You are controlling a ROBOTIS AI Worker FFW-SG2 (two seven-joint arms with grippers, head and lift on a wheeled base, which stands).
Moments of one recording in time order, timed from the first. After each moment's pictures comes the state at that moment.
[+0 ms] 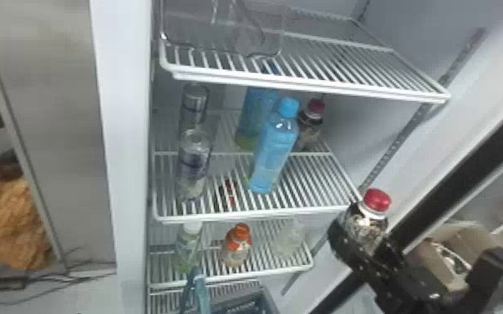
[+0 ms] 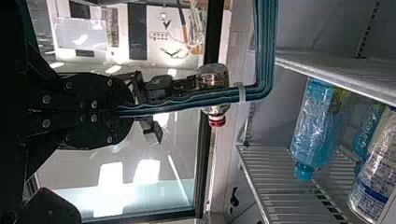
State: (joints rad) left arm 0.34 0.13 -0.15 -1.70 1.29 1.22 -0.76; right arm 0.83 0.00 -0.50 -2.48 -0.42 0.42 0.42
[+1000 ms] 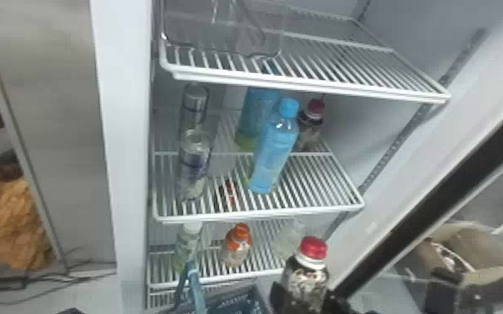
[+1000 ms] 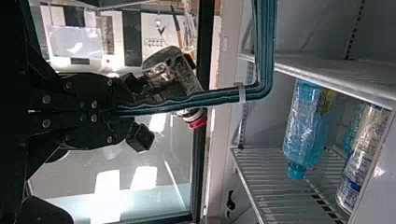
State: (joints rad) left arm 0.32 0.14 -0.14 -1.70 1.28 1.21 -0.75; right arm 0.92 0.00 -0.42 -2.60 -0.50 0.78 0.58
